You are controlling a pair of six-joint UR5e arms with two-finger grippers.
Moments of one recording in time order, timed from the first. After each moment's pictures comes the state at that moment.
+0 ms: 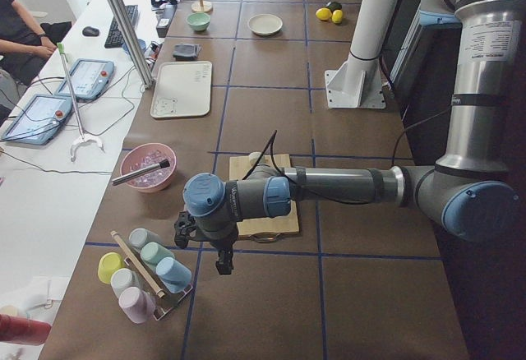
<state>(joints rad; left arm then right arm) -1.62 -1.59 -1.56 -1.44 -2.35 0.09 1.58 -1.63 1.69 -1.72 2.37 -0.10</state>
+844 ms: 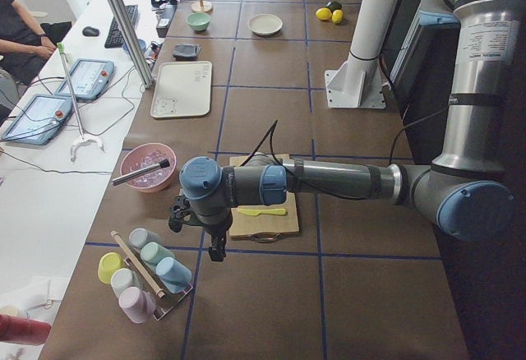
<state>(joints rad) -1.59 -1.61 -1.61 -1.45 -2.36 0.08 1.58 -1.60 1.70 -1.71 2.39 -0.03</state>
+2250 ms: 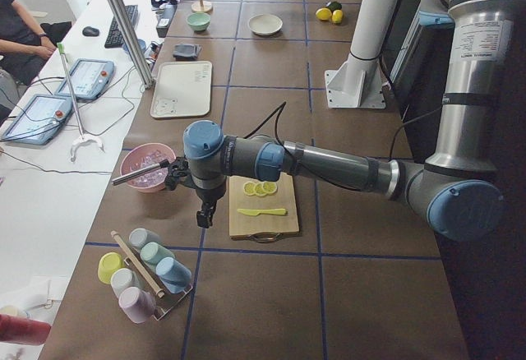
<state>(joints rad) -1.54 -1.62 -1.71 -1.54 -2.36 0.07 1.18 -1.70 1.76 -1.06 2.36 0.69</state>
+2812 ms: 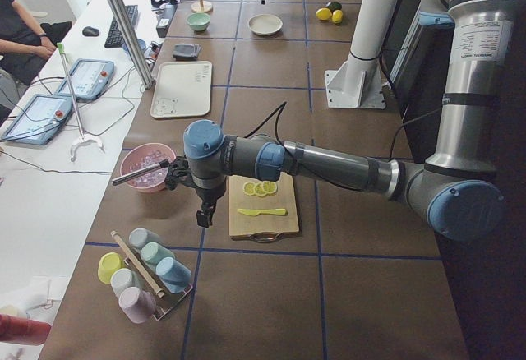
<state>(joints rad) -1.54 -1.62 -1.71 -1.54 -2.36 0.07 1.07 -1.71 1.72 -1.00 2.27 0.81</state>
